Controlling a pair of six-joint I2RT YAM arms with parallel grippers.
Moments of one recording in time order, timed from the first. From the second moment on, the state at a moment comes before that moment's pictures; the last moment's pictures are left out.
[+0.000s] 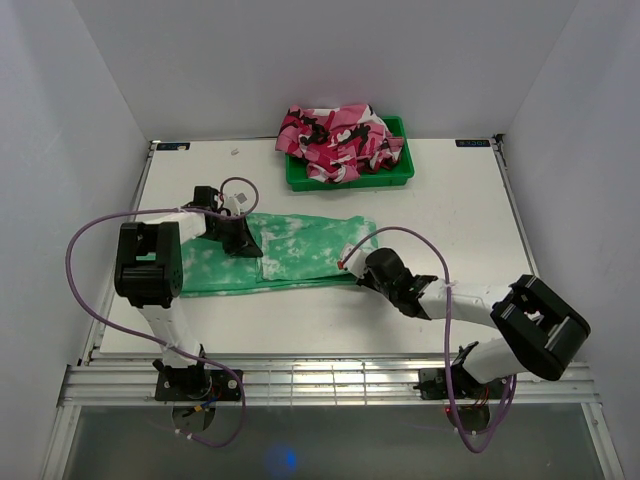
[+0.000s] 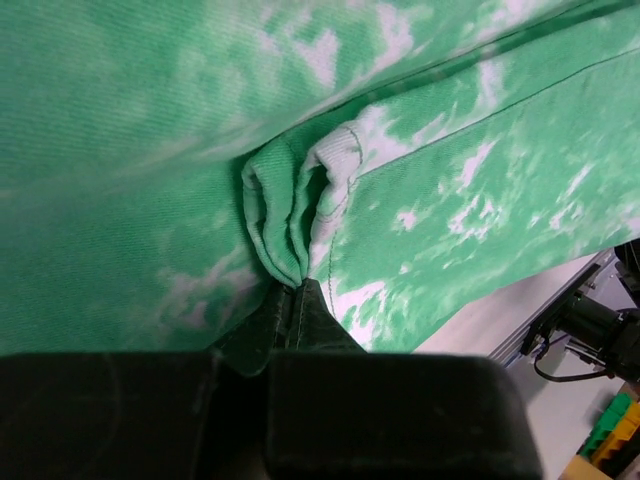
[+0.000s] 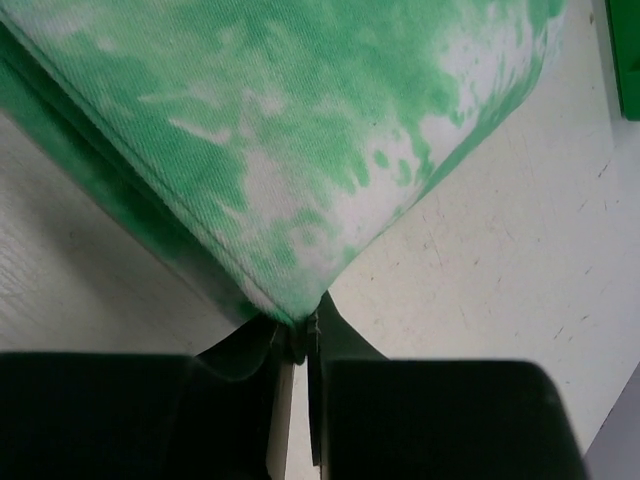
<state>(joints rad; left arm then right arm) -0.02 1.86 1.07 -0.41 0.63 -0.18 0.82 1.40 0.52 0.16 0.32 -0.53</state>
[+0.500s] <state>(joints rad) -0.02 1.91 1.12 -0.46 0.66 -0.17 0.61 1.18 0.77 -0.34 -0.08 -0.50</state>
